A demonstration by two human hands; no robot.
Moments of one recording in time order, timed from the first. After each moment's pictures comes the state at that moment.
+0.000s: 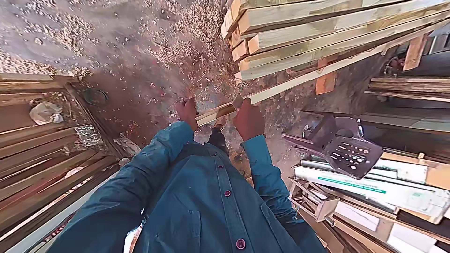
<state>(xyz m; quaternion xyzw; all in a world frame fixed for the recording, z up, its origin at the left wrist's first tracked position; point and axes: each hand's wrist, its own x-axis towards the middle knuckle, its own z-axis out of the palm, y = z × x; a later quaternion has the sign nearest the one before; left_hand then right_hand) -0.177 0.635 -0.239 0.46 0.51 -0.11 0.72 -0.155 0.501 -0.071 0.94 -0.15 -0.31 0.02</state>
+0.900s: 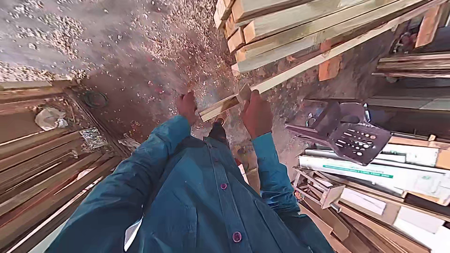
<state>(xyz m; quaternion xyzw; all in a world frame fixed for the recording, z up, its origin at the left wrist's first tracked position) -0.172 0.638 -0.245 0.48 0.48 -0.17 0.71 -0.163 0.478 -0.064 0.96 -0.16 -0.25 0.00</state>
